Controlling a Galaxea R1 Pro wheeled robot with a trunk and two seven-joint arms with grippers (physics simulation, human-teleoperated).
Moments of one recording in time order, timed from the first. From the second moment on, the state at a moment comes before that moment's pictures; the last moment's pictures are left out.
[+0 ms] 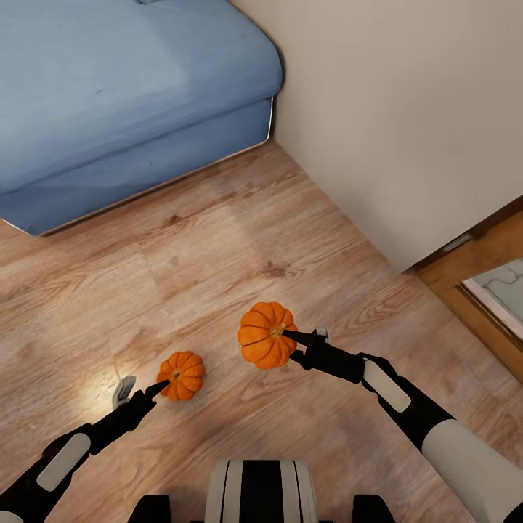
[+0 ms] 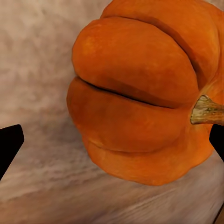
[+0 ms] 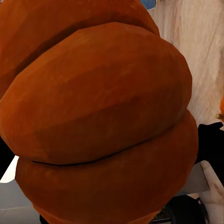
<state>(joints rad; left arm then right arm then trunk) -0.46 0.34 -0.15 -0.69 1.16 0.41 -0.49 -0.76 -0.23 0.57 -0.82 -1.29 0.75 1.01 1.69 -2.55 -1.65</state>
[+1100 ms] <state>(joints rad) -0.46 0.34 -0.15 -0.69 1.17 0.41 -0.49 -0.76 -0.23 0.57 -0.82 -1.29 0.75 1.01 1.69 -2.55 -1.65</state>
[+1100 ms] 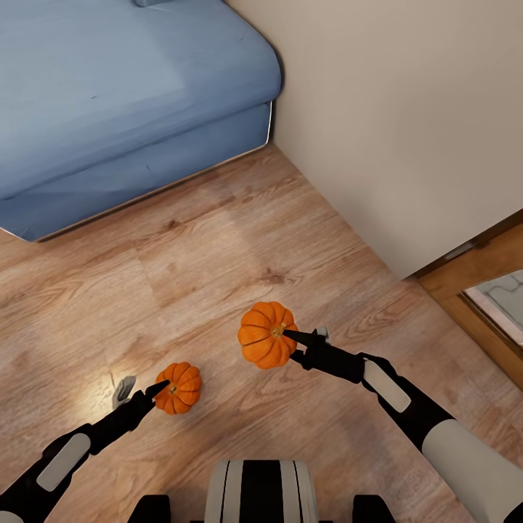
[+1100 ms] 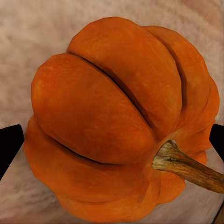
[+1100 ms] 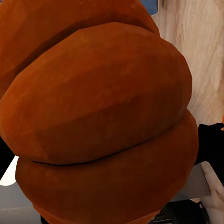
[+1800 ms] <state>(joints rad) -0.46 0.34 -0.15 -0.69 1.16 0.41 -0.49 -0.76 -0.23 0.57 -0.82 -1.29 0.75 1.01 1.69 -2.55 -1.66</state>
